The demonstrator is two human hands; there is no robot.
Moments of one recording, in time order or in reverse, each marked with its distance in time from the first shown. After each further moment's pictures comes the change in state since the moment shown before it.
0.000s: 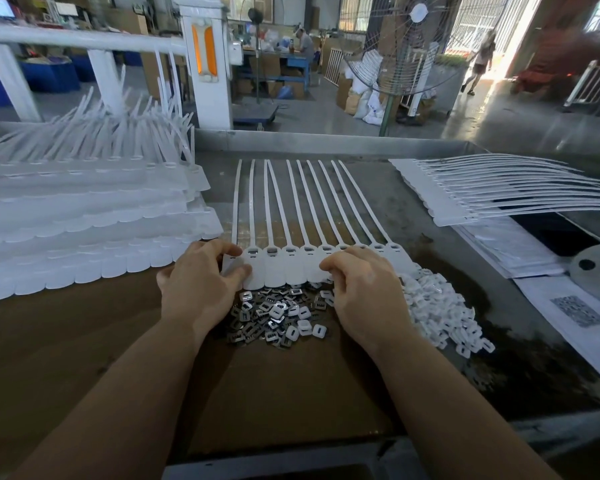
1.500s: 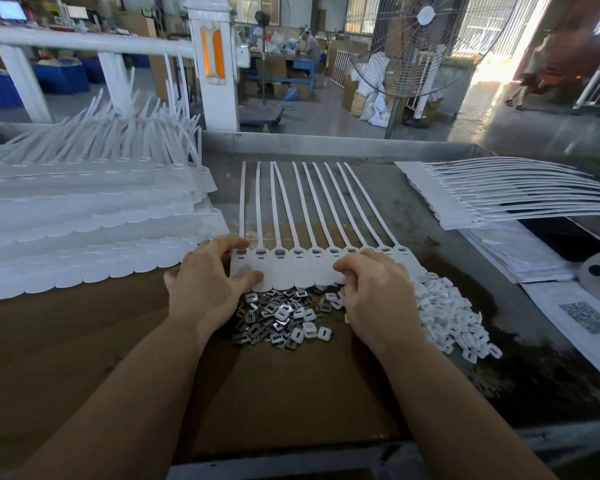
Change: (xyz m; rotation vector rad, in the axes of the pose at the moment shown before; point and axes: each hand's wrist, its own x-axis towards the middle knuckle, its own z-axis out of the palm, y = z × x) left_hand 0.001 0.000 0.000 -0.098 -0.017 0.018; right_hand 0.000 0.003 -0.002 -0.030 -0.035 0.126
